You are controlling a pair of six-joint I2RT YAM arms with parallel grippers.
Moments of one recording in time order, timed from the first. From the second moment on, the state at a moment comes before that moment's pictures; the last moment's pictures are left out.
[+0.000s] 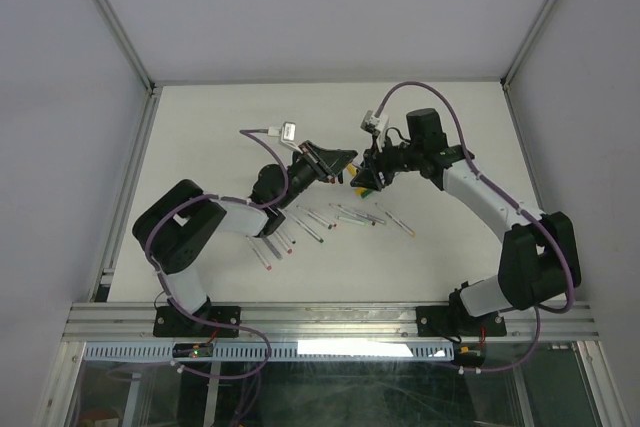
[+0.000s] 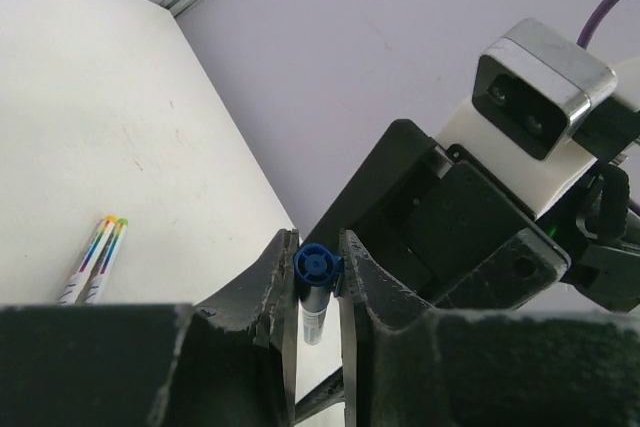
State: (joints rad) left arm -0.72 1.78 0.70 1.32 0.11 -1.05; right arm 0.36 1.45 1.04 -0.32 -0.86 -0.31
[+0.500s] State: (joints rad) left arm -0.73 1.73 0.64 1.36 0.09 -1.05; right arm 0.34 1.40 1.01 -0.26 -0.93 -0.25
